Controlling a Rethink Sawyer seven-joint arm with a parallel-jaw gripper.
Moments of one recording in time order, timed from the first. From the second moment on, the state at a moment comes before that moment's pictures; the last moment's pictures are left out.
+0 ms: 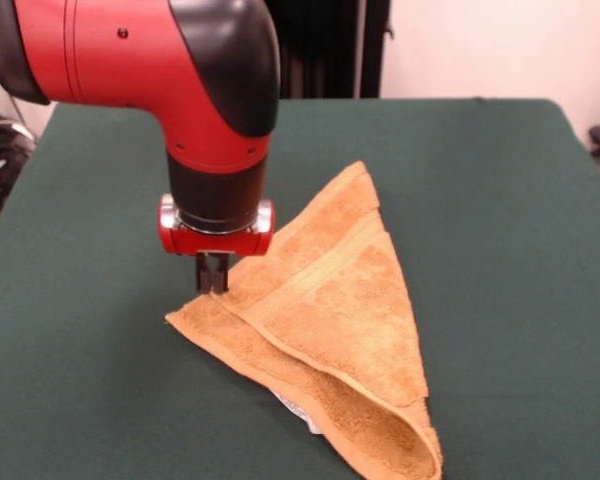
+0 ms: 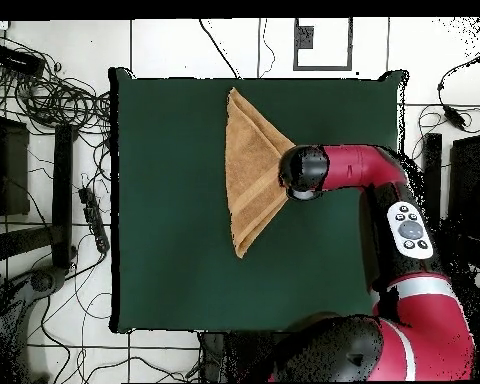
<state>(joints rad) -0.48 -0.34 0.33 1.21 -0.59 0.85 1.77</state>
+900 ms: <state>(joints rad) -0.48 -0.50 0.32 1.30 -0.50 0.85 1.77</state>
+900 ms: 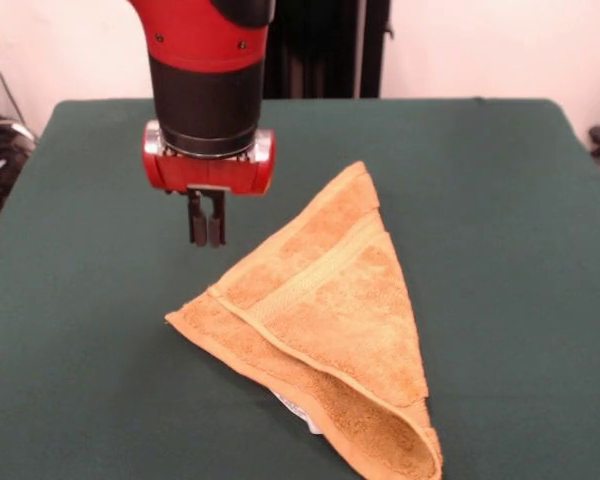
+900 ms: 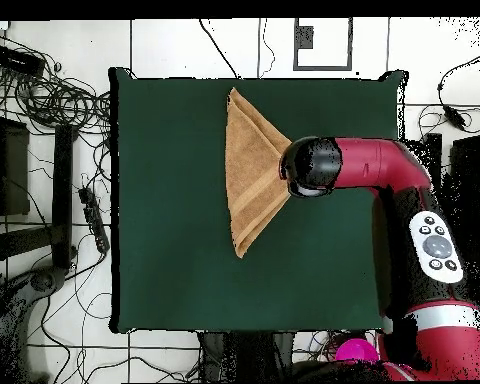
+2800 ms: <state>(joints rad) -0.45 -0.34 0.33 1.22 -0.61 0.85 1.77</state>
